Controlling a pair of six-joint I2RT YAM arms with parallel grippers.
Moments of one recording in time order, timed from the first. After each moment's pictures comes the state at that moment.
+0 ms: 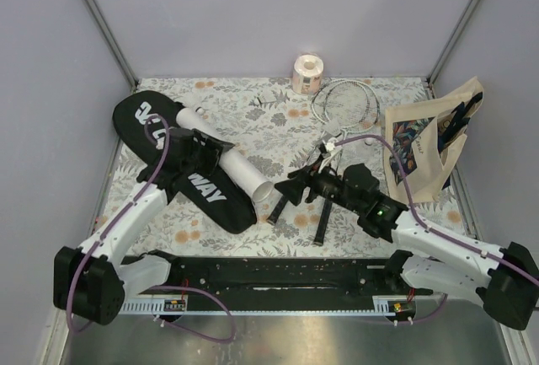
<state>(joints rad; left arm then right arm) -0.30 1.13 0.80 -0.32 0.10 -1.31 0.83 0.96 0.59 0.26 -0.14 0.50</state>
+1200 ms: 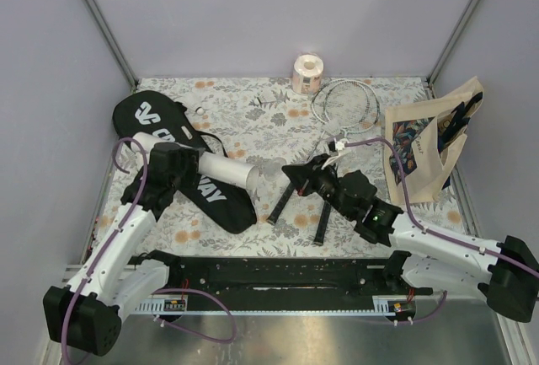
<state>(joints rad) -0.26 0.89 0.73 -0.51 -0.18 -1.59 0.96 1.01 0.58 0.42 0.21 0.58</state>
